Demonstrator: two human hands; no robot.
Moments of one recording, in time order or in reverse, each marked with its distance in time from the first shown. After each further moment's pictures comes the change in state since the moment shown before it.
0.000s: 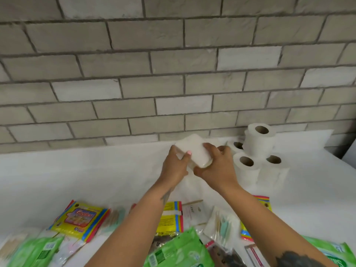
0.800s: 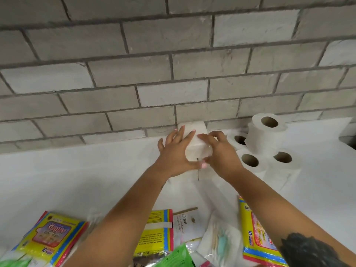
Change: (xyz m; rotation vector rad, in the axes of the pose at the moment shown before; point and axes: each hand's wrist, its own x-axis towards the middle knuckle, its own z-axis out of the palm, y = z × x) left_hand 0.075 -0.009 0.029 0.906 -0.219 0.373; right_hand 0.079 0.059 0.007 -0.175 -0.184 -0.146
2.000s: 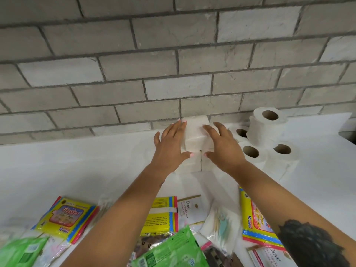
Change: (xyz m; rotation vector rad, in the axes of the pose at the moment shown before) left_hand -0.028 -0.010 -0.008 0.111 0.211 -0.012; right_hand -0.017 -0.010 -0.006 -0.212 0.016 -0.033
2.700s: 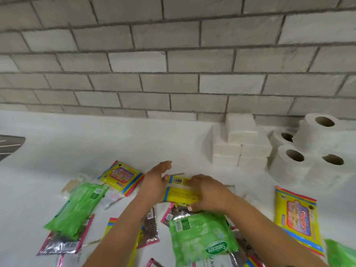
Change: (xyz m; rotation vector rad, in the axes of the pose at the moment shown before) left_hand -0.174 -0.090 -0.014 -0.395 0.070 -0.455; right_hand -0.093 -0.104 0.068 0.050 -0.614 -0.414
